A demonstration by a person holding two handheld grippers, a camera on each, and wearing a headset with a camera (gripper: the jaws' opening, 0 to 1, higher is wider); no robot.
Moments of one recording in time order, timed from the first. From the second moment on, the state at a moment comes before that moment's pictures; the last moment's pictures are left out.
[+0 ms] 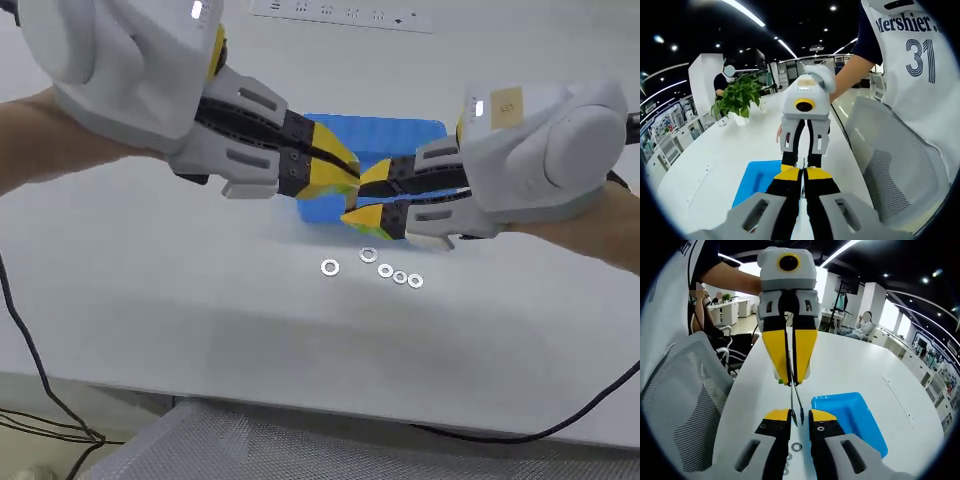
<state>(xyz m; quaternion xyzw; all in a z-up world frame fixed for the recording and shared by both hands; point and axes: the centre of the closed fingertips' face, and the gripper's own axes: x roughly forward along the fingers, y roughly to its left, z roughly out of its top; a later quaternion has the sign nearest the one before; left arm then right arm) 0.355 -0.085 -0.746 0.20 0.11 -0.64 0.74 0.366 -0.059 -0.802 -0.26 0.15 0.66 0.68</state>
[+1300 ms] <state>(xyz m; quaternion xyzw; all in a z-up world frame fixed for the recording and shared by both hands) 0.339 -0.083 -0.783 0.15 0.14 -0.62 0.76 0.349 -0.054 -0.851 -0.23 0.20 0.68 0.67</state>
